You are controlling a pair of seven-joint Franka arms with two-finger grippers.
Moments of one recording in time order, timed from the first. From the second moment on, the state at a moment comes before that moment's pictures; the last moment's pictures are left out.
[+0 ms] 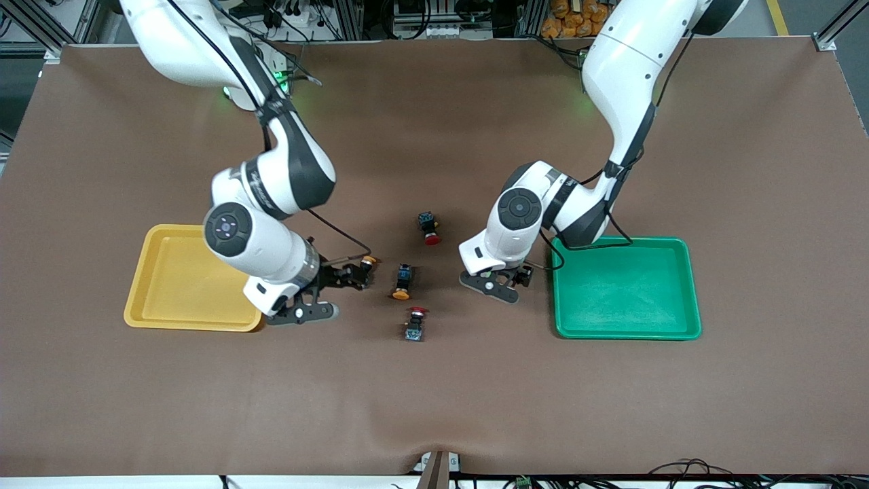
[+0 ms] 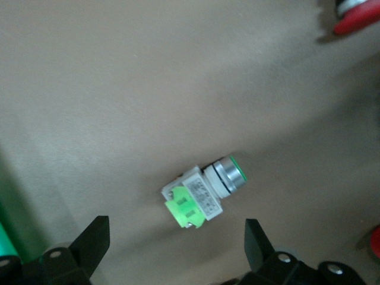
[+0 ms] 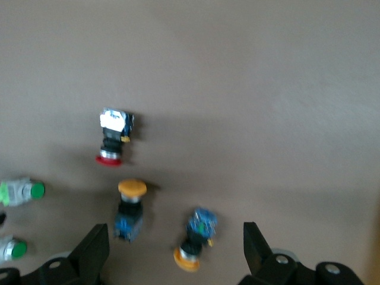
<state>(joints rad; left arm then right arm) -0.53 0.69 -0.11 -1.63 0.11 2.36 -0.24 0.48 0.60 -0.07 -1.48 0.26 2.18 0.20</state>
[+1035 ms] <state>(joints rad) -0.53 0.77 -0.11 -1.67 0.11 2.56 -0.14 0.56 0.68 -0.08 -1.56 0.26 2.13 0.48</state>
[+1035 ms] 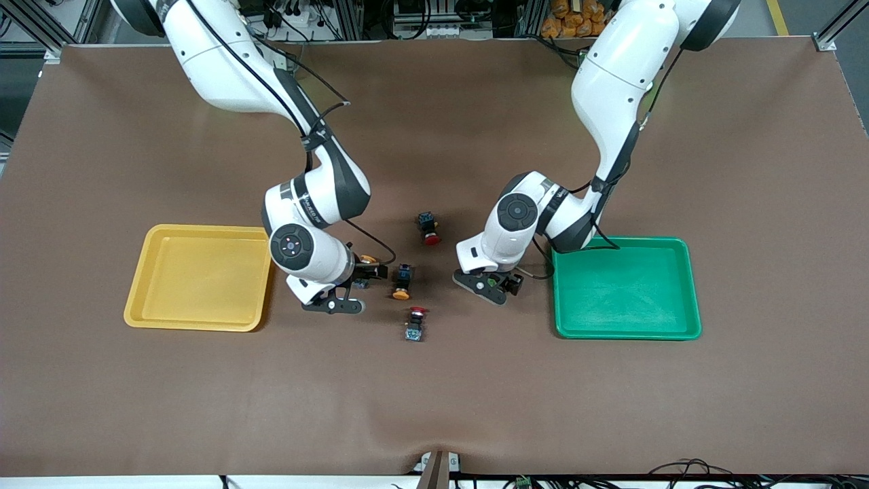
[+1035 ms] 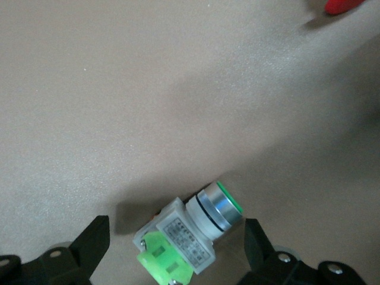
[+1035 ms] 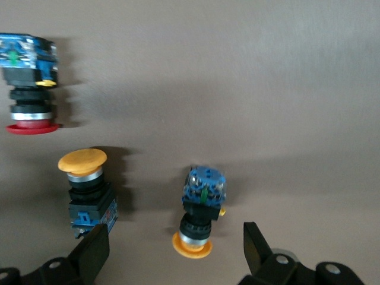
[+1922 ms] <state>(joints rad) -0.52 0.77 -0.10 -1.66 0.11 2.58 -0.10 0.57 0.76 -0.08 -1.62 0.26 2.28 0.56</state>
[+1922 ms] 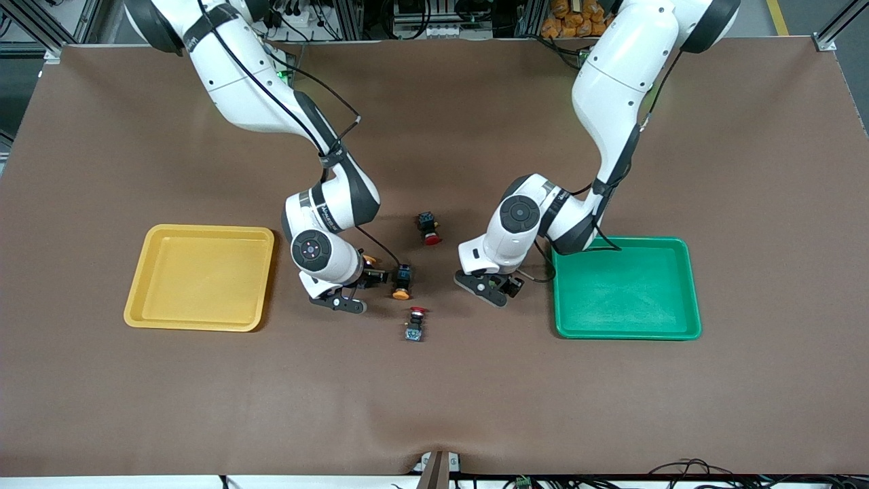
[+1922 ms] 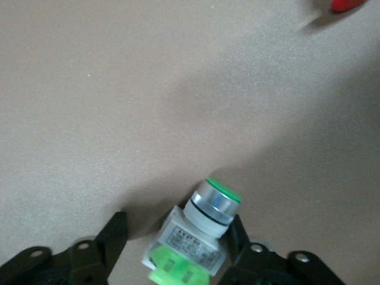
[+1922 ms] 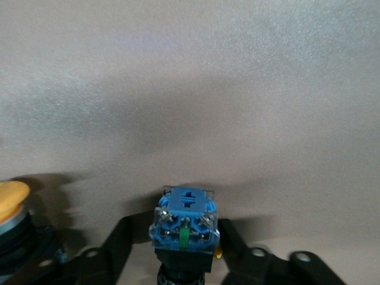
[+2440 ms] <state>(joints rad) -0.44 0.76 -0.10 -1.65 0.11 2.55 0.02 0.56 0.71 -0.09 -1.61 0.26 2.22 0.55</state>
